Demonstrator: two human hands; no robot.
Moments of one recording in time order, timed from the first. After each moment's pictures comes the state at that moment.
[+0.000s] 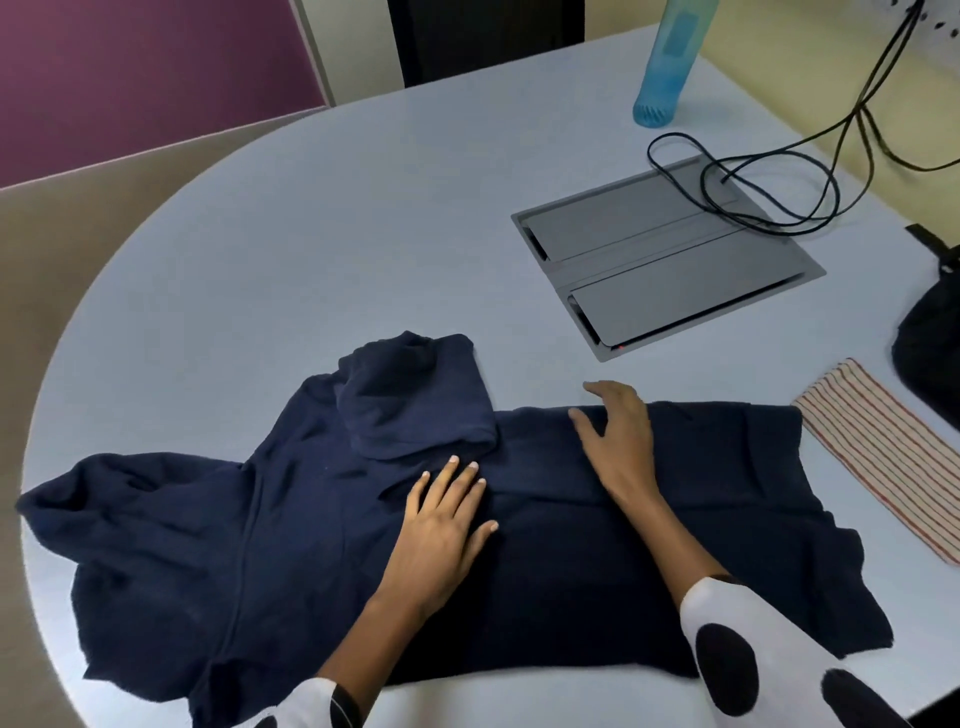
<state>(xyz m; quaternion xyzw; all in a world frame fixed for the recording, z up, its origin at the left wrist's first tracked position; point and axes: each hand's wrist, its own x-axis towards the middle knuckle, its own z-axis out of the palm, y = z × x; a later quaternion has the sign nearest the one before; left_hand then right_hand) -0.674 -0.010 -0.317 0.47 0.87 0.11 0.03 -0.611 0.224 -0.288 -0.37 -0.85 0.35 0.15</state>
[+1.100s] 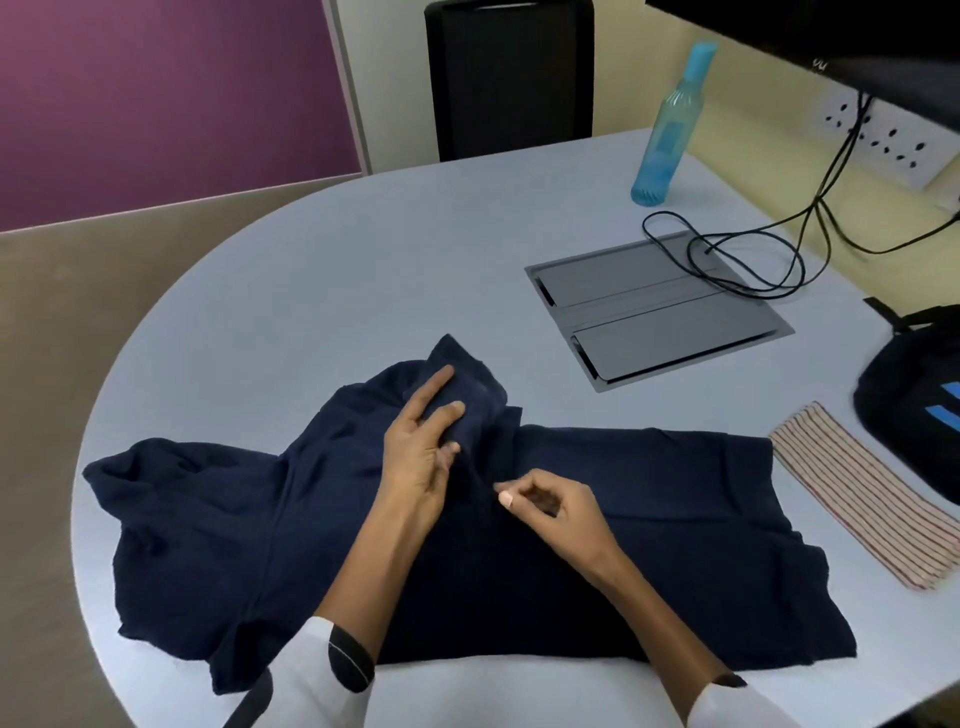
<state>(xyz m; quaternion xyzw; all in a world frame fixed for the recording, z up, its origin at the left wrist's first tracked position) -0.693 0.012 -0.165 -0.06 0.54 0.80 0.27 -0.570 0.129 -0.225 -0.20 -0.76 0.62 0.05</state>
